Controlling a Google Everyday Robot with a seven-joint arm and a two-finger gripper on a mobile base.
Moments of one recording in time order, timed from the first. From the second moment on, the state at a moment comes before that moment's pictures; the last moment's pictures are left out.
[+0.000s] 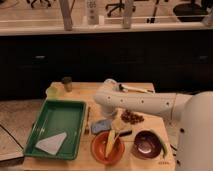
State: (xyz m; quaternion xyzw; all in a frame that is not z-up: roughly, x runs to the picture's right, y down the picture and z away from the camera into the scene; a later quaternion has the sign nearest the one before) arm 0.029 0.190 0.814 -0.34 -0.09 -0.34 0.87
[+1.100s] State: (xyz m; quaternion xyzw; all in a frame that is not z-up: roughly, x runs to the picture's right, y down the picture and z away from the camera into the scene) arm 0.008 0.200 0.827 -0.35 -0.11 -0.37 0.86
